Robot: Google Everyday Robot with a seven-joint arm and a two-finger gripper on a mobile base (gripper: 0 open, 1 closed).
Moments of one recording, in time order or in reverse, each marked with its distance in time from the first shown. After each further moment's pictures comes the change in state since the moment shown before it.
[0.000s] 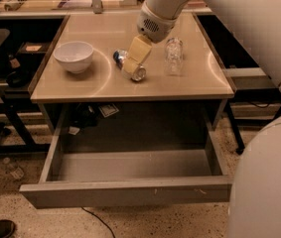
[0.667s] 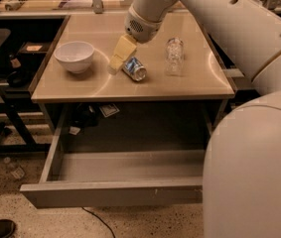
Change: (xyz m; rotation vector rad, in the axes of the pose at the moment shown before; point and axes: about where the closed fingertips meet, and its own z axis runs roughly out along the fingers) arm -0.031 -0.016 0.029 -0.001 -0.036 0.085
